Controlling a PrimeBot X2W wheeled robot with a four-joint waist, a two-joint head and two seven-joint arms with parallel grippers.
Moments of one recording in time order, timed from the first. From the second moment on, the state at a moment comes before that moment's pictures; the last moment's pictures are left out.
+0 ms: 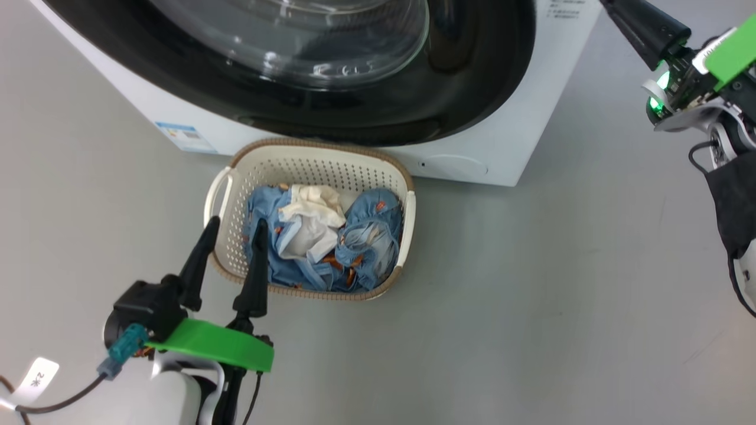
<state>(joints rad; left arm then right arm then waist) -0.28 0.06 -0.22 0.19 -0.36 -0.13 -0.26 -1.00 -0.38 0.22 0.56 1.68 0.13 0.52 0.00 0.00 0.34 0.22</state>
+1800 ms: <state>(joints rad) -0.27 0.04 -0.20 0.20 -0.37 -0.13 -0.26 -0.91 -0.31 0.34 0.51 1.59 0.13 0.66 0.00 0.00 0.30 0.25</state>
